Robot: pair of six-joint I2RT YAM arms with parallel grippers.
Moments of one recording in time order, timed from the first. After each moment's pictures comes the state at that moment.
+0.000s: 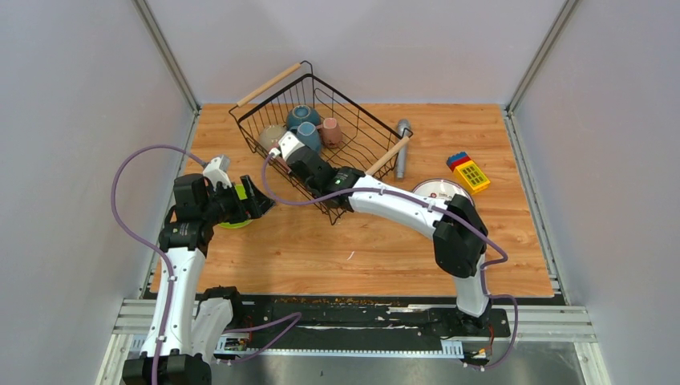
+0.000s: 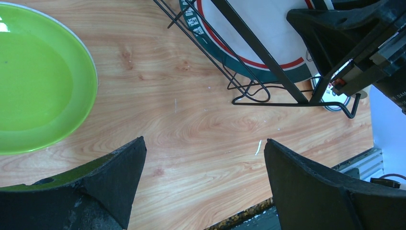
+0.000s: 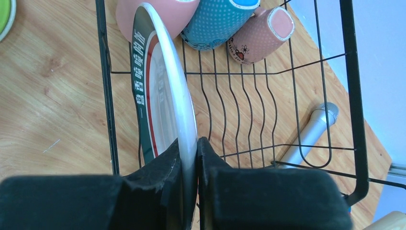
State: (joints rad) left arm 0.10 0.79 0.74 -0.58 0.54 -0.30; right arm 1.01 1.97 1.71 -0.38 0.55 -0.18
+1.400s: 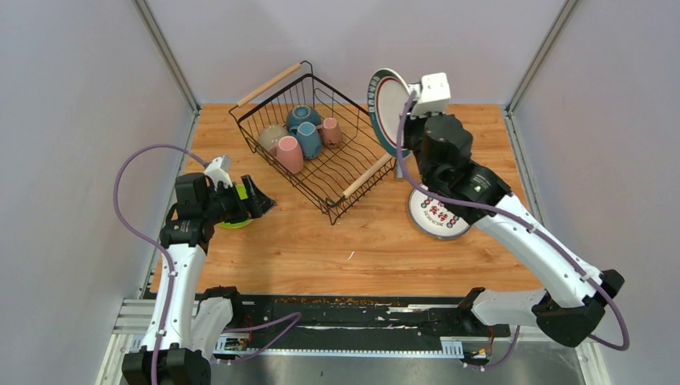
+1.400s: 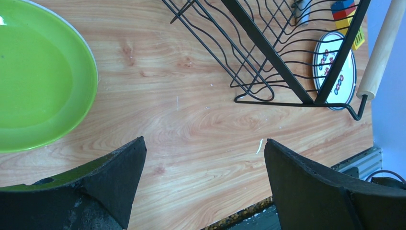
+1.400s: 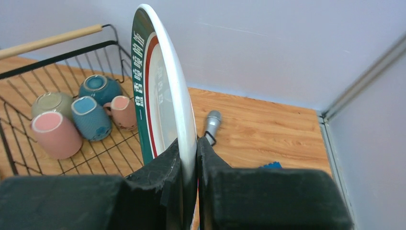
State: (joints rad) left arm 0.10 0.82 0.74 -0.58 0.54 -0.30; right arm 0.82 1.26 1.48 -0.29 0.70 -0.09
